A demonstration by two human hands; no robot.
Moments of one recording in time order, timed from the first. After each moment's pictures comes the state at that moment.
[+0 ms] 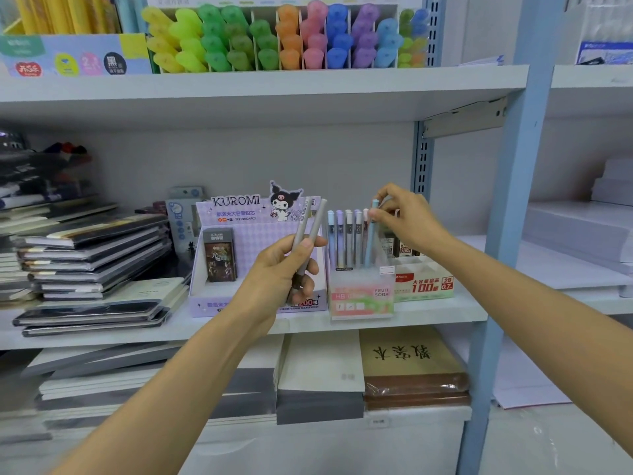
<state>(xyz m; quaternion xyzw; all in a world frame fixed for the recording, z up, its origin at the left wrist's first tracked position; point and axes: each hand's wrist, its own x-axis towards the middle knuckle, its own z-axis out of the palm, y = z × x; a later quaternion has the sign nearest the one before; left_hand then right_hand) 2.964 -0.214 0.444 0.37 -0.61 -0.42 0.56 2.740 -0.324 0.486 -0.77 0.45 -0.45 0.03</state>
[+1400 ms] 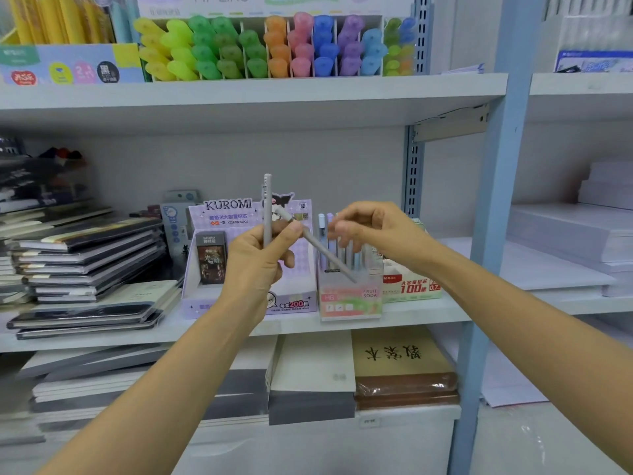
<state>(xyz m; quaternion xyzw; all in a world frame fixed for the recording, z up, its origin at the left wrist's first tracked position) 2.955 -0.211 0.461 0.34 -0.52 -0.37 0.69 2.755 -0.261 0.490 -0.82 0.27 -0.42 0.29</state>
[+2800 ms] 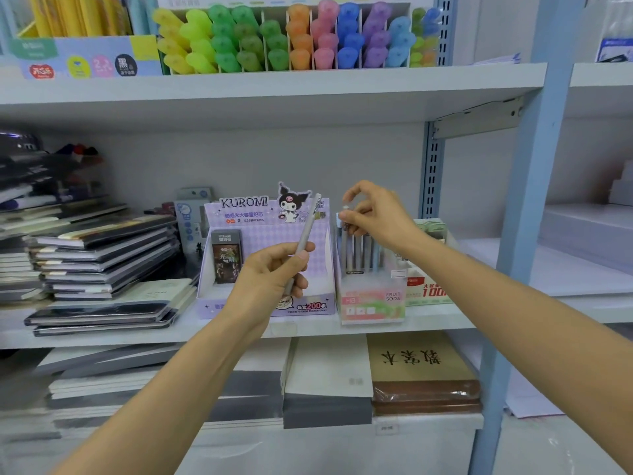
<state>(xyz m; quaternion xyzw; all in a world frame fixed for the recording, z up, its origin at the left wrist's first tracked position) 2.981 -0.219 0.439 0.38 -0.58 -0.39 0.61 2.790 -0.321 0.494 -0.77 0.38 -0.48 0.17</state>
